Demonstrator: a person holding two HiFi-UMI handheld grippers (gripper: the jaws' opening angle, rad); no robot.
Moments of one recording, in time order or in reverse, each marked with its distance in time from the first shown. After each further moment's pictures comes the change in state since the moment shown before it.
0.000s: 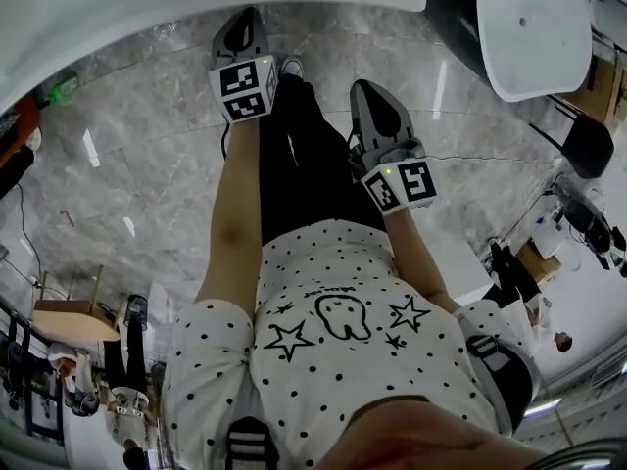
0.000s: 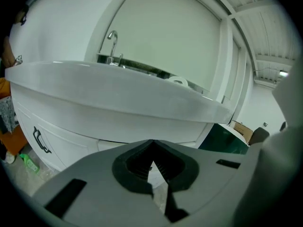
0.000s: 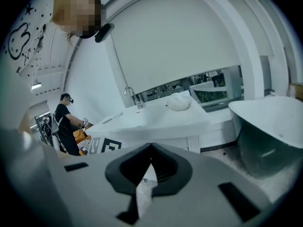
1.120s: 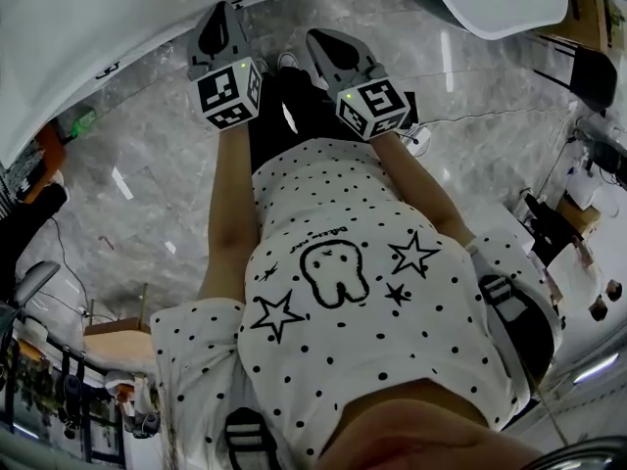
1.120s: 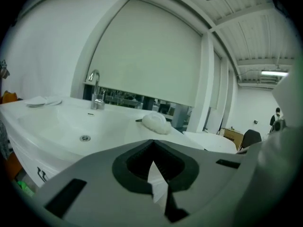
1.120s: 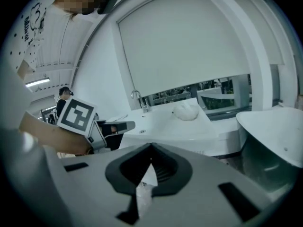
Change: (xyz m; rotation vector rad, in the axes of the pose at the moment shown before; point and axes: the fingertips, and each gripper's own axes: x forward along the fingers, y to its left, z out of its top) left arm -0.074 -0.069 0.130 0.106 -0.173 -0.098; right arm 0.006 0.003 0.037 -0.084 -0.032 0.055
